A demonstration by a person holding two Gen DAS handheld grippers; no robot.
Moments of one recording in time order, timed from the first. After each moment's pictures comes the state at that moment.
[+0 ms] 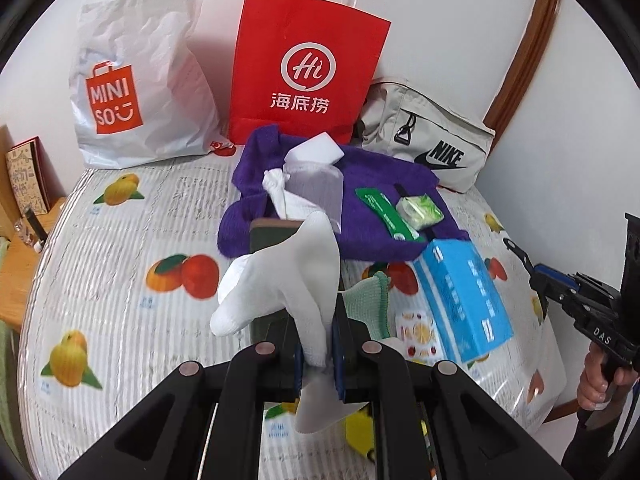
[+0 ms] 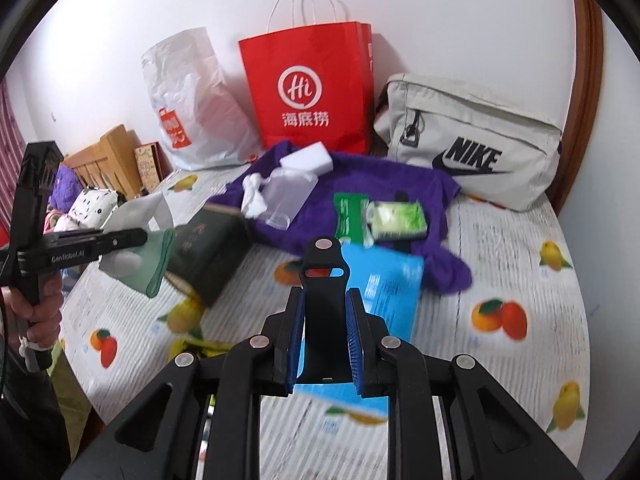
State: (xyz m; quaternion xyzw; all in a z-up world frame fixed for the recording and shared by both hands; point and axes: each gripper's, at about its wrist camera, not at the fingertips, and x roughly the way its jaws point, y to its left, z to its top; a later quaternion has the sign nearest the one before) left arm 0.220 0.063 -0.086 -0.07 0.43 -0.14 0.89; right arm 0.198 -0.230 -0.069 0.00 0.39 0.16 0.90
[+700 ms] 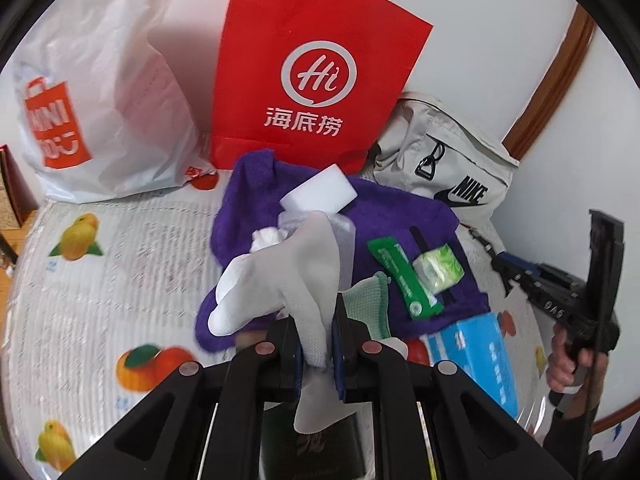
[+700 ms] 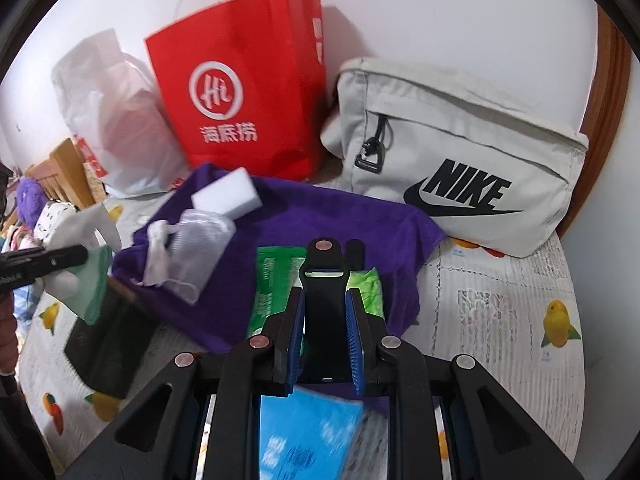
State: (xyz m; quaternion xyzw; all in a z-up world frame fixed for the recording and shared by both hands) left arm 0.336 0.054 -0.092 -0.10 0.44 -0.15 0.88; right arm 0.355 -0.249 -0.100 -0.01 0.42 0.12 0.90
